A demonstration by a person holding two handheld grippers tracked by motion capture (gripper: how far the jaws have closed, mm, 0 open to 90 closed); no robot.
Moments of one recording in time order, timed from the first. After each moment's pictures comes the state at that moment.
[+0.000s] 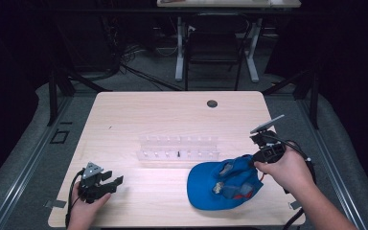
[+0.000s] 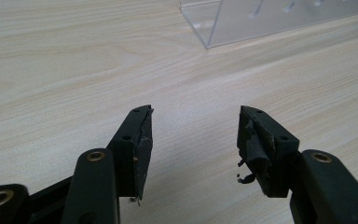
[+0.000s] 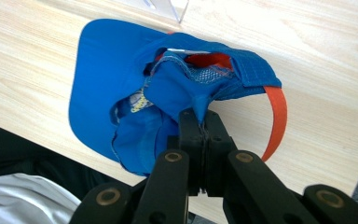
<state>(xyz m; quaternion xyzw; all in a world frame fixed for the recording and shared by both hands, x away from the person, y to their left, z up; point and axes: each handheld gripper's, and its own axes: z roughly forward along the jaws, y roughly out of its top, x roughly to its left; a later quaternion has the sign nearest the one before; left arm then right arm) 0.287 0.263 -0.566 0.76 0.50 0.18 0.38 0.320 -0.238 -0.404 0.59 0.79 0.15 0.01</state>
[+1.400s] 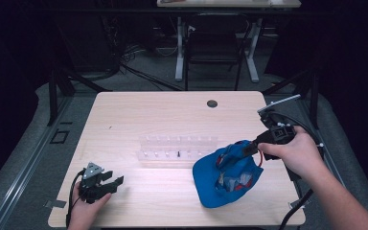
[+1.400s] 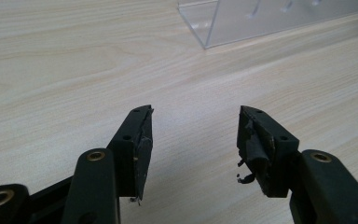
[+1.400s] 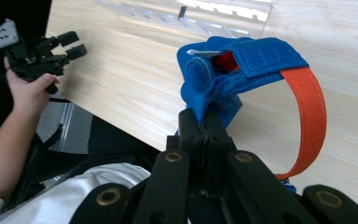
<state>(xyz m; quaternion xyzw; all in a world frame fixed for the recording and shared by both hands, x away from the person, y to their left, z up) 0.286 0.261 -0.566 0.76 0.50 0.18 0.38 0.323 -0.239 -0.338 0.60 0.76 0.24 -0.10</state>
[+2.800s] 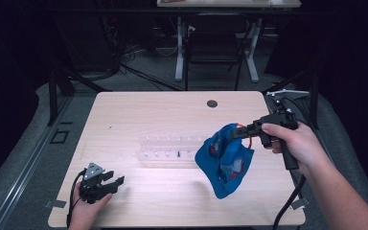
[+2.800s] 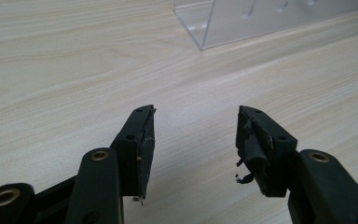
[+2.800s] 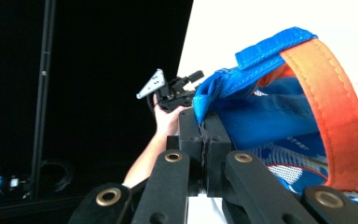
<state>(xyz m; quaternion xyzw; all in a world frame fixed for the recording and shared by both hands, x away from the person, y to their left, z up) 0.286 0.259 -0.566 0.76 0.49 0.18 0.38 0.337 -0.248 -0.323 0.57 0.65 0.42 -0.28</state>
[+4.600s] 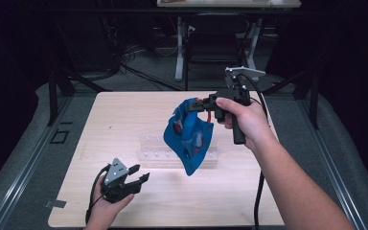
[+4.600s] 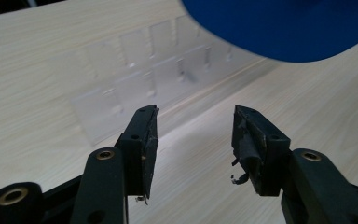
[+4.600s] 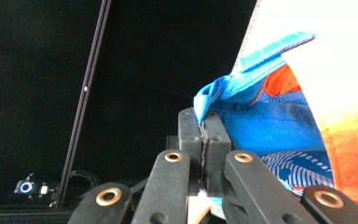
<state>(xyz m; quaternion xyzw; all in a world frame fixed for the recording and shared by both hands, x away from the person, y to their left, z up) 0.271 0.181 -0.517 0.79 0.37 0.19 0.45 0.384 -0.156 -0.303 0.52 0.63 0.49 -0.30</state>
